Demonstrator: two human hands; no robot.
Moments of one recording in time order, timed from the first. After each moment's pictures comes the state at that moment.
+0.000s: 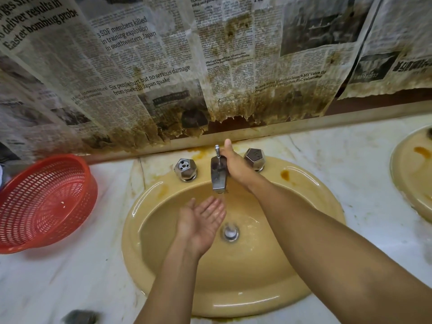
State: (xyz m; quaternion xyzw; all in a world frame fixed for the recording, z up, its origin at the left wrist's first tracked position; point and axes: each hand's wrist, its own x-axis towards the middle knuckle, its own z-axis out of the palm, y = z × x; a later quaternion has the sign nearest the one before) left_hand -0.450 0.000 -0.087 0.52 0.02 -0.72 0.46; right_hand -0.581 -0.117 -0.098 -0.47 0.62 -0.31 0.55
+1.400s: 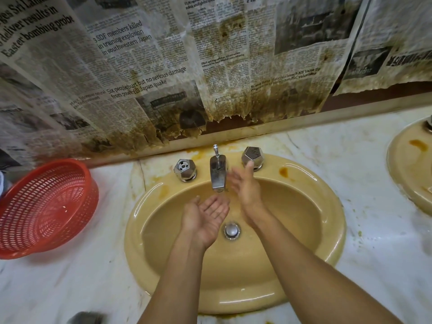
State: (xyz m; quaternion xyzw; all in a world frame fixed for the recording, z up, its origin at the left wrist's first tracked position) left_hand -0.459 -0.007 -0.086 0.53 0.00 -0.72 0.46; right_hand -0.573 -0.042 -0.114 -0.22 0.57 -0.51 0.60
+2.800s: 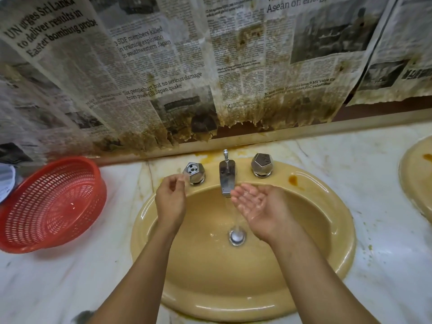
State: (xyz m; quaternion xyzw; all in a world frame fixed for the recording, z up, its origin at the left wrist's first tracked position) left_hand -0.383 -0.052 -0.100 0.69 -0.41 -0.33 0.49; right_hand -0.589 -0.008 -0.055 0.07 0.47 -0.51 0.71
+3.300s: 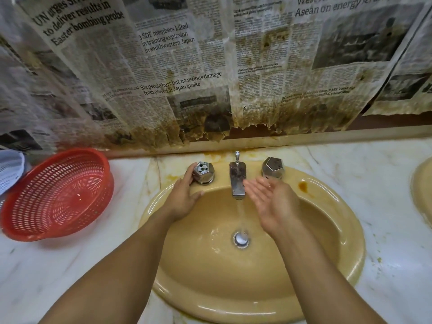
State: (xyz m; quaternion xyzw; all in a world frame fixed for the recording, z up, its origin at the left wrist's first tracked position) left_hand -0.328 -0.097 -0.154 0.61 -0.68 -0.36 0.22; right_hand -0.582 -0.029 -0.059 -0.01 0.52 -0.55 0.66
